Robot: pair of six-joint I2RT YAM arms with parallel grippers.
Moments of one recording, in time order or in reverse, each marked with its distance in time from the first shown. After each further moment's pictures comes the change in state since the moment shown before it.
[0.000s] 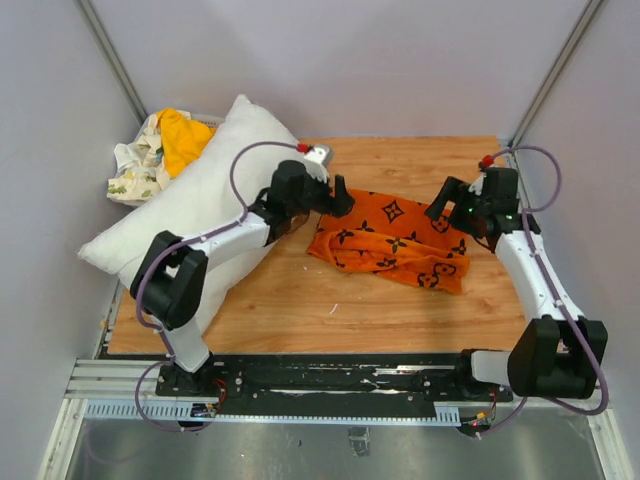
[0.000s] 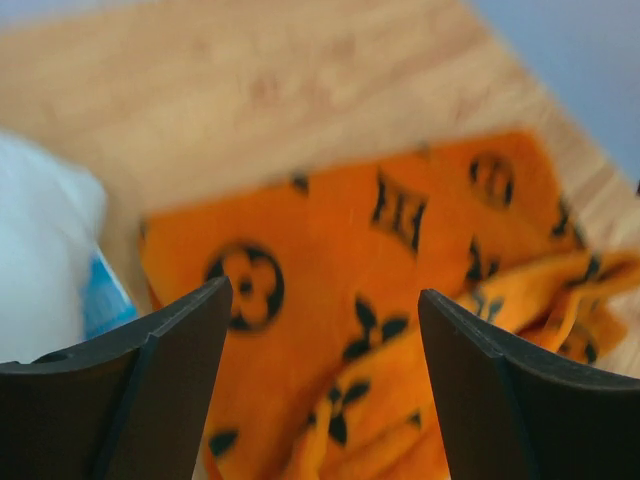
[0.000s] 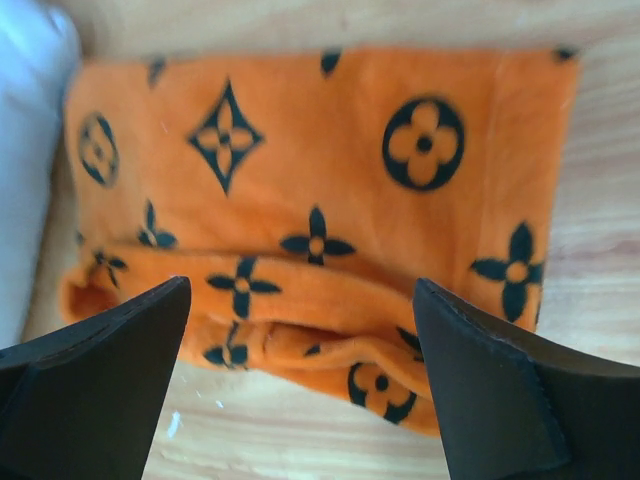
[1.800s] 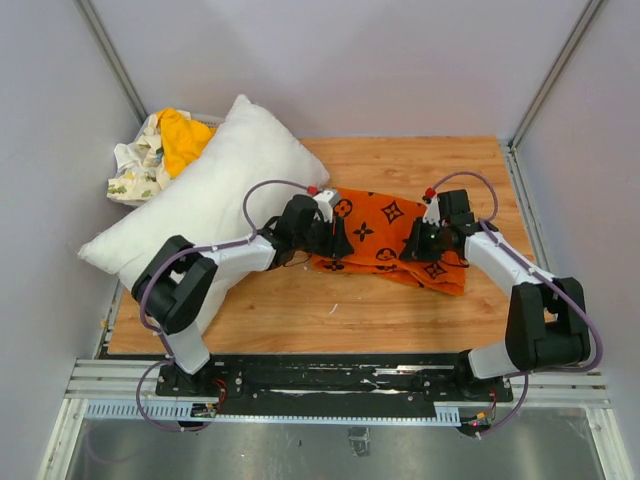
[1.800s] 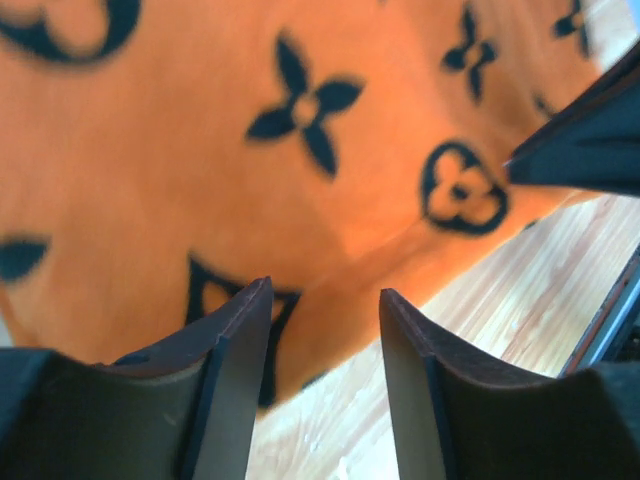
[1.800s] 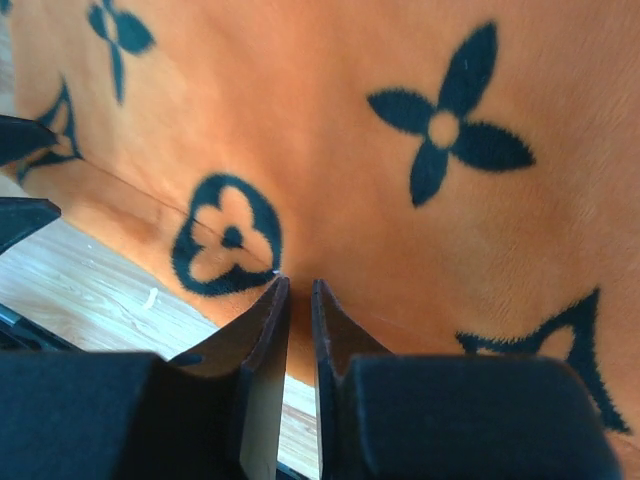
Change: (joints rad) left arm -0.116 0.024 -0.191 -0.132 0.089 -0.170; right arm 0.239 0.197 -0.131 -0.009 -0.181 -0.094
